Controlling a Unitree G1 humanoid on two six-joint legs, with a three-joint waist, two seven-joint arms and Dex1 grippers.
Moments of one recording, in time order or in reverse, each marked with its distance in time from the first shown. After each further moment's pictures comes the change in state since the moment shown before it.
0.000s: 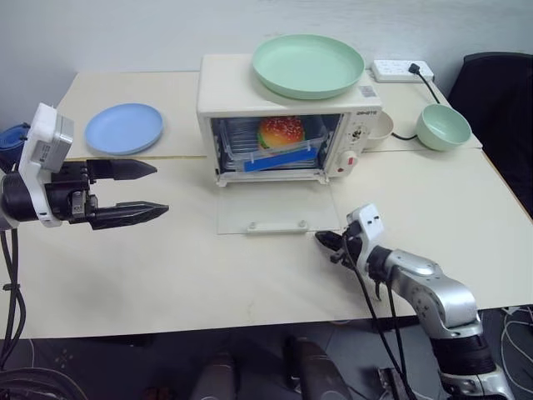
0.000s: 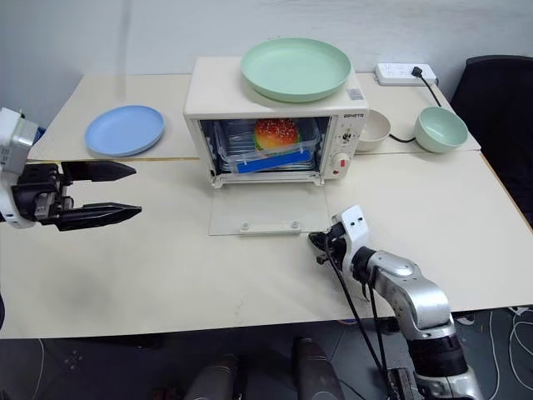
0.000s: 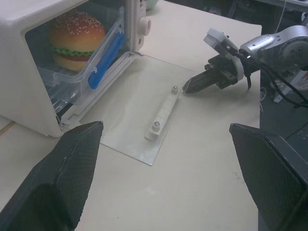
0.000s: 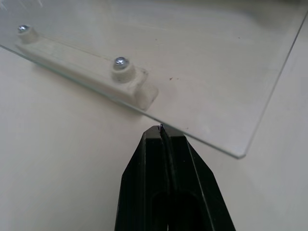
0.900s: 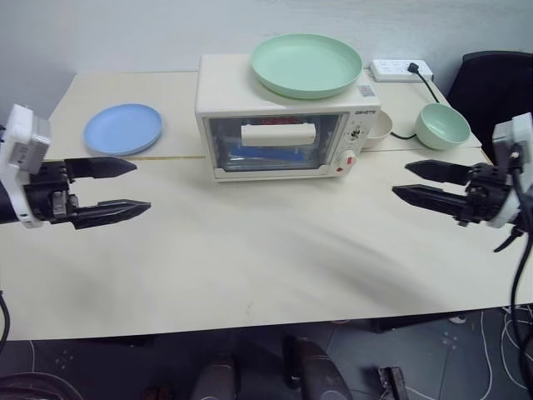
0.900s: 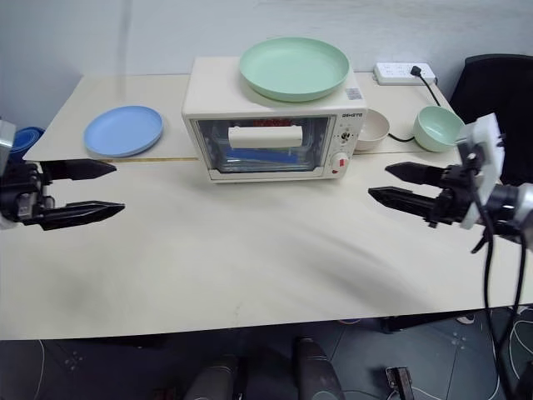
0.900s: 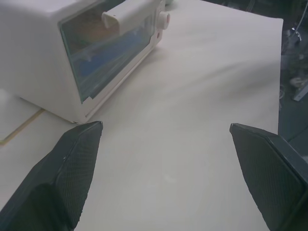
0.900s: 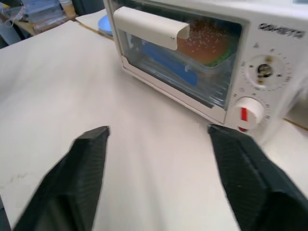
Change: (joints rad) left arm 0.063 0.051 0.065 0.072 0.033 -0.088 -0.035; right arm -0.131 -0.576 -0.450 -0.037 0.428 0.238 0.480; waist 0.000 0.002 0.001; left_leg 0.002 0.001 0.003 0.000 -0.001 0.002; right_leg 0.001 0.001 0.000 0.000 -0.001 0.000
